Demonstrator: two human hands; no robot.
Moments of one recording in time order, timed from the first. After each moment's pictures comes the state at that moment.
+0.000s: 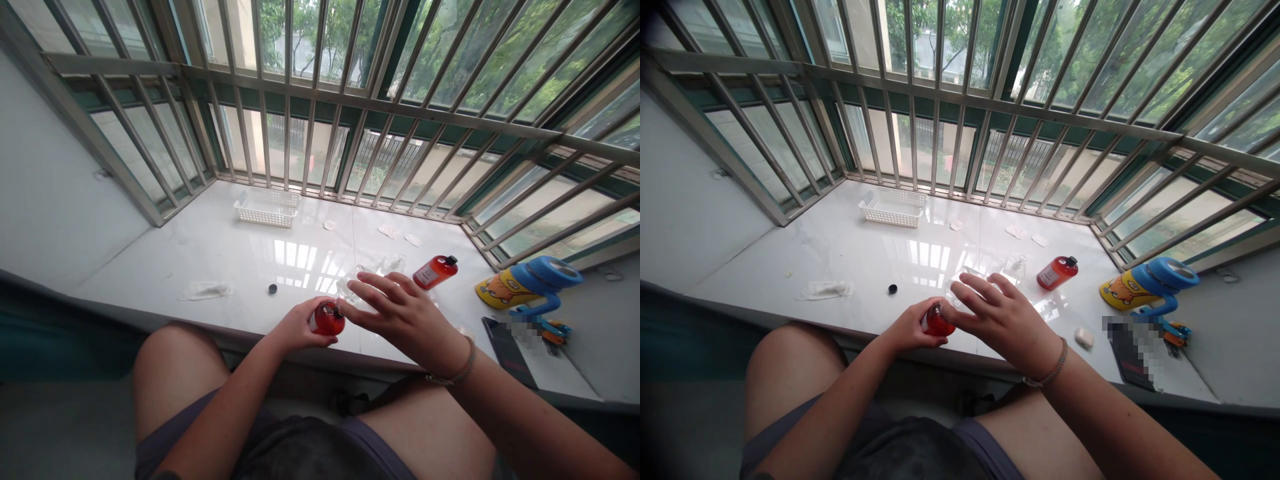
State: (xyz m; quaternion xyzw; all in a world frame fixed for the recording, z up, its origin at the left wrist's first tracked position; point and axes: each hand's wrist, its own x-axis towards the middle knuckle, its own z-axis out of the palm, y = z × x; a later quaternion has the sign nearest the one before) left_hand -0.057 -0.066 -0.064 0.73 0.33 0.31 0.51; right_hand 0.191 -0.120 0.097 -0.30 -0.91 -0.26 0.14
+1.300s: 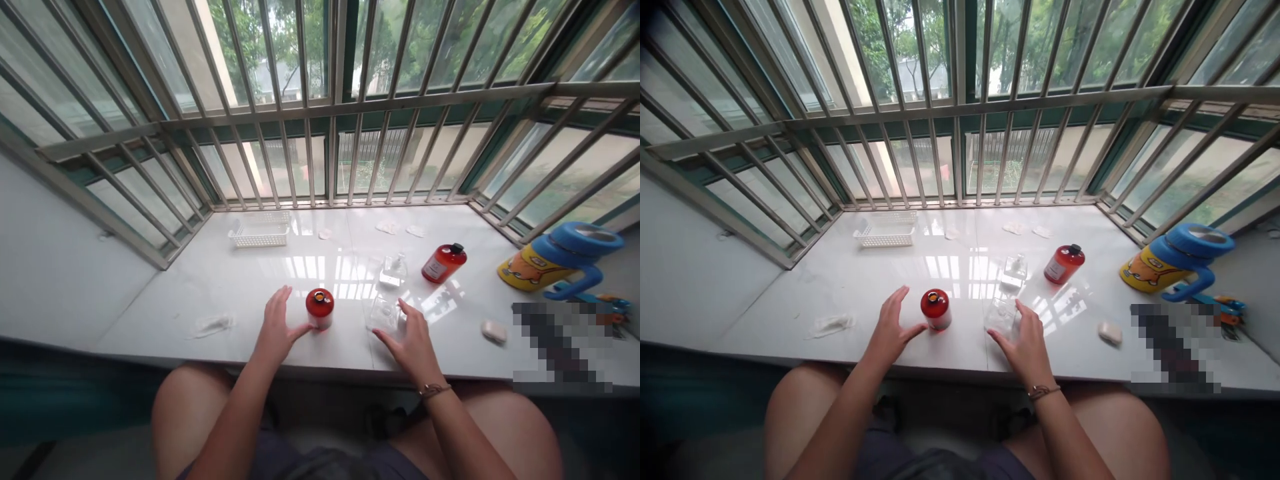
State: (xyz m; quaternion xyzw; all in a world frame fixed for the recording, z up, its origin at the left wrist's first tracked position) left_hand -0.092 -0.028 -0.082 0.77 0.51 0.33 0.21; right_hand 0.258 -0.128 -0.140 -0.67 -0.60 -0.01 0.43
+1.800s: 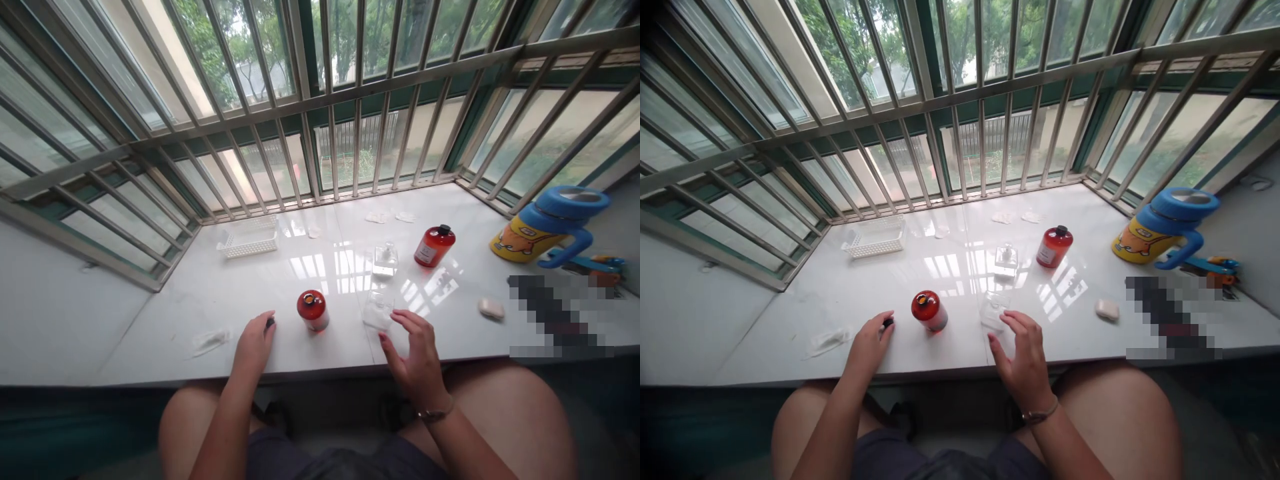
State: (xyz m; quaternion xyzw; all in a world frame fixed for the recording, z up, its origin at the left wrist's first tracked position) left_hand -0.132 -0.015 -0.083 0.74 0.60 0.23 0.19; right_hand 0.218 -0.167 -0.095 -0.61 -0.59 -0.07 0.52
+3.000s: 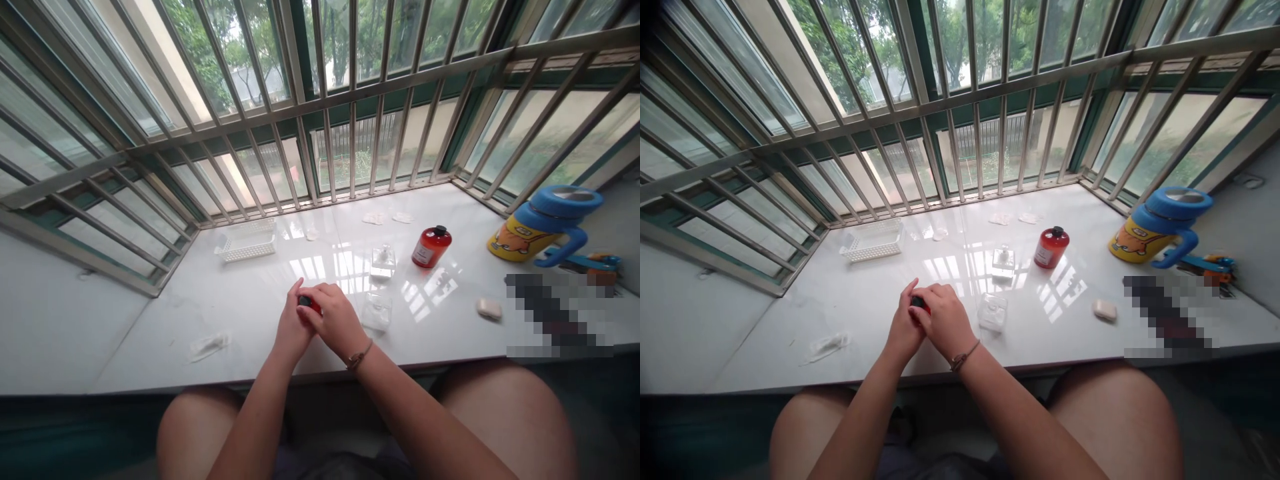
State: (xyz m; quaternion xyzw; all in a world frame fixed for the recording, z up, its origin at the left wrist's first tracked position) left_hand -0.014 -0.025 -0.042 0.72 0.50 0.35 0.33; right_hand 0.130 -0.057 -0.017 -0.55 -0.68 0.16 0.46
